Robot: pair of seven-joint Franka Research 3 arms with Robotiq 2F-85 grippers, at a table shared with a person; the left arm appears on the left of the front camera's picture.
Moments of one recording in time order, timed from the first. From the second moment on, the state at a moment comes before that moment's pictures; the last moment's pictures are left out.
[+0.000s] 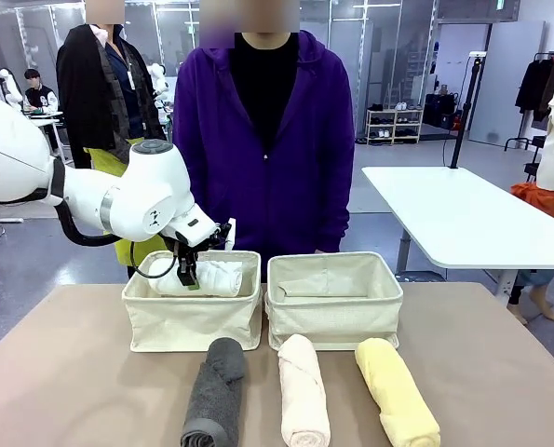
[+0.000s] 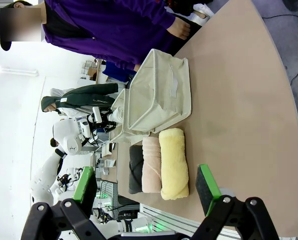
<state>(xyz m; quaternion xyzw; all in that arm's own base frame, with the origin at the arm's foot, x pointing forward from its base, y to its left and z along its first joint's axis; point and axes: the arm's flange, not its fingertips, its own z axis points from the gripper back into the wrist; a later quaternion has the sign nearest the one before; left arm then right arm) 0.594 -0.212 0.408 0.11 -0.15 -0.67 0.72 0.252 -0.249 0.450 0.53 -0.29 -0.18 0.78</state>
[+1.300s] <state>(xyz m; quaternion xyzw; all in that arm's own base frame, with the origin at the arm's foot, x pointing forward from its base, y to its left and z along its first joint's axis) 0.600 -0.219 0.410 0.11 -0.16 -0.66 0.72 0.252 -0.249 0.450 0.53 -0.29 -0.18 0.78</state>
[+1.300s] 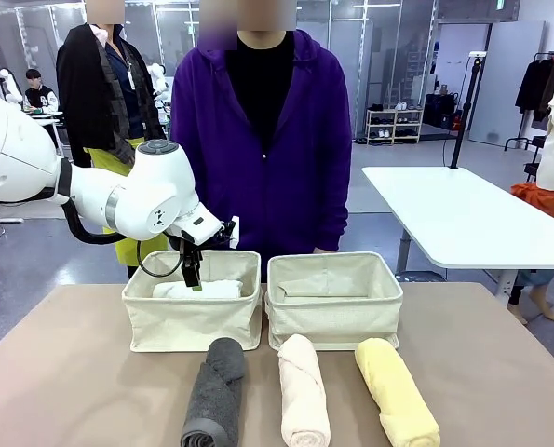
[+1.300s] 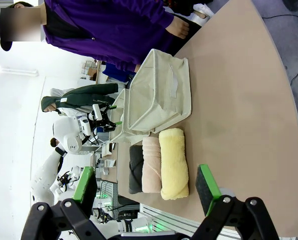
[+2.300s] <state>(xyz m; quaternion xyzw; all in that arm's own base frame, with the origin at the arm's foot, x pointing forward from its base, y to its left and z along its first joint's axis) 0.582 -0.202 0.453 0.05 -0.17 -0.61 0.78 0.252 -0.249 0.450 0.53 -0.29 -0.18 0.78</state>
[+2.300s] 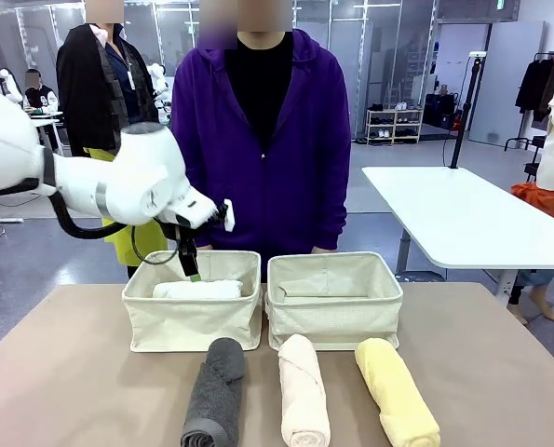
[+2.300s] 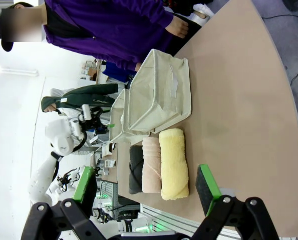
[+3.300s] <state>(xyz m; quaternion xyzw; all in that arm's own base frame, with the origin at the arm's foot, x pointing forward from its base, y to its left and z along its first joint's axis) 0.350 0.122 0.499 -0.52 -0.23 -0.34 0.75 0.252 -0.249 0.451 0.53 -0.29 -0.18 0.78</state>
